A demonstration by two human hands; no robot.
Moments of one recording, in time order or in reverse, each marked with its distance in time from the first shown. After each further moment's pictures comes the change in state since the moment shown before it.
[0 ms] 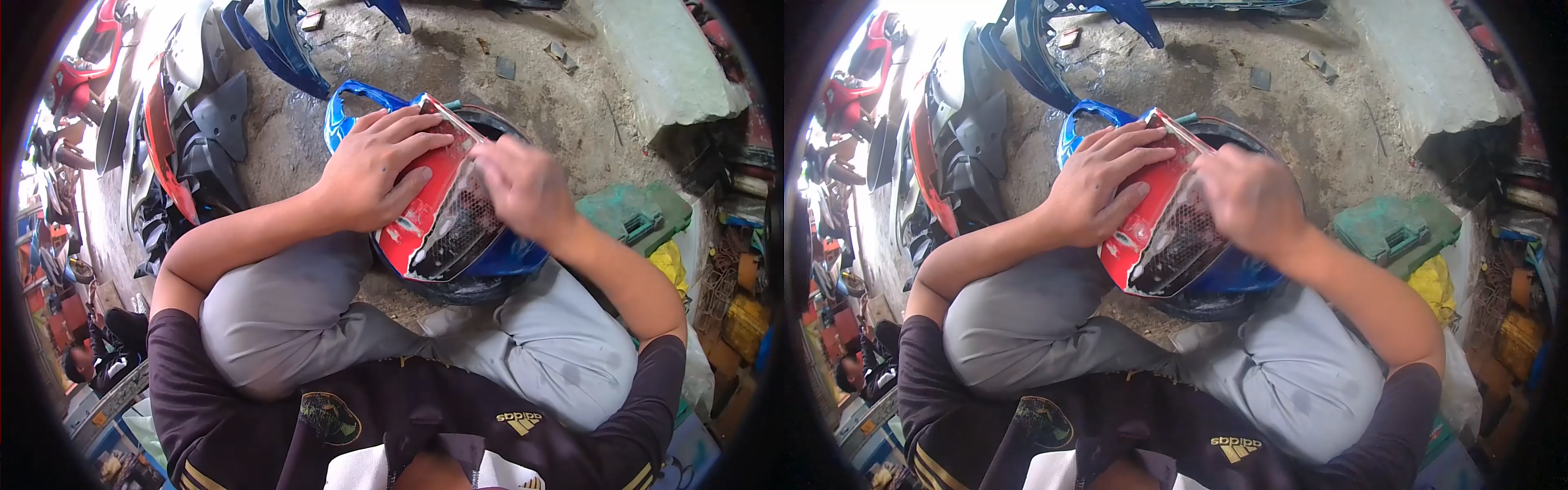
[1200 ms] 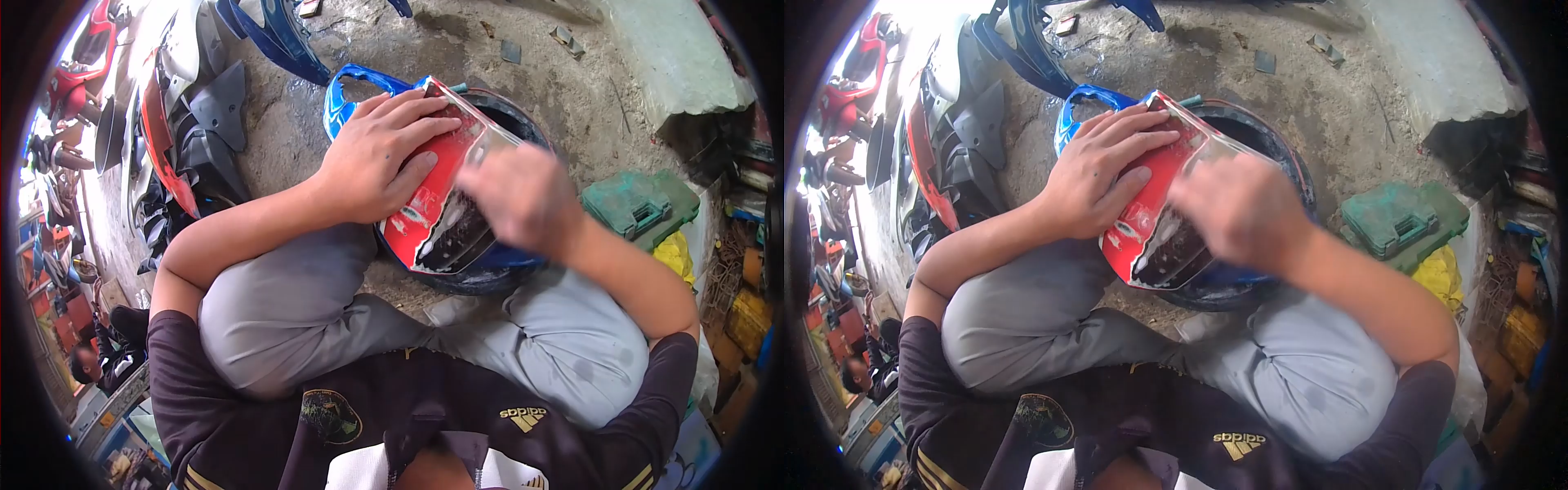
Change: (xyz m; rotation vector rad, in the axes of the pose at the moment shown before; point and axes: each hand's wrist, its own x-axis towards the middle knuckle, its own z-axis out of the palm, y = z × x) left_hand -0.003 0.000 0.001 0.014 0.006 0.005; right_hand -0.005 -0.015 0.003 -0.099 -0.027 -0.338
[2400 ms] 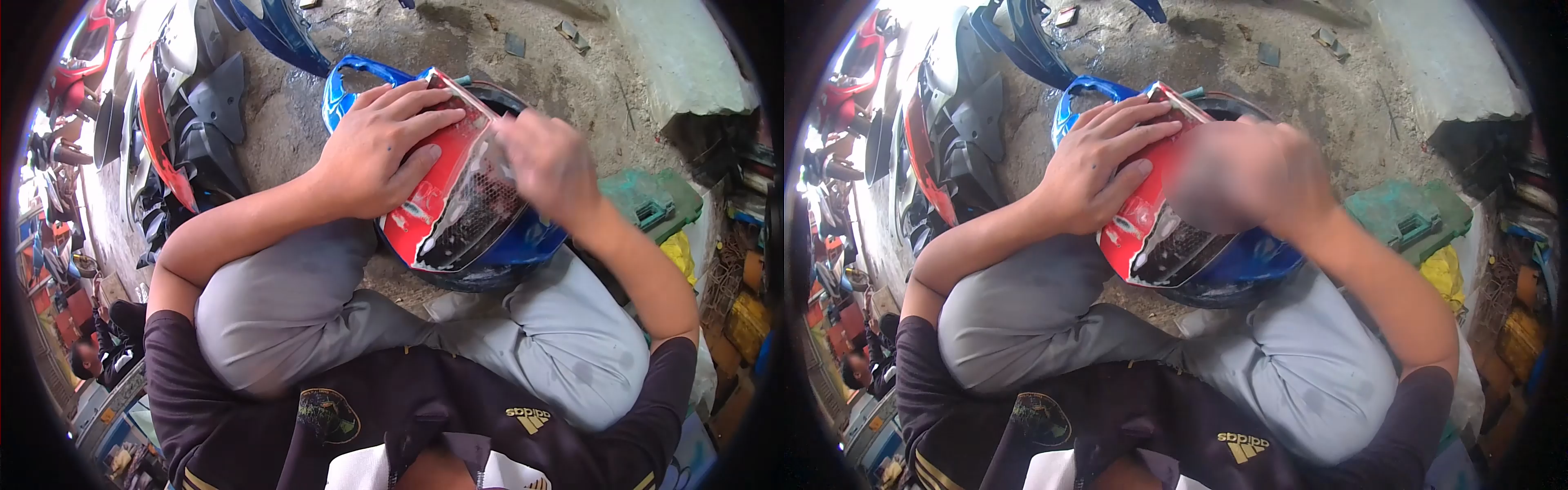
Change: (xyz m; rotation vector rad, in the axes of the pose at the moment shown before) left_hand 0.003 0.000 0.000 -0.011 0.002 0.003; right_hand -0.006 0.029 -0.005 -0.184 -0.097 0.208
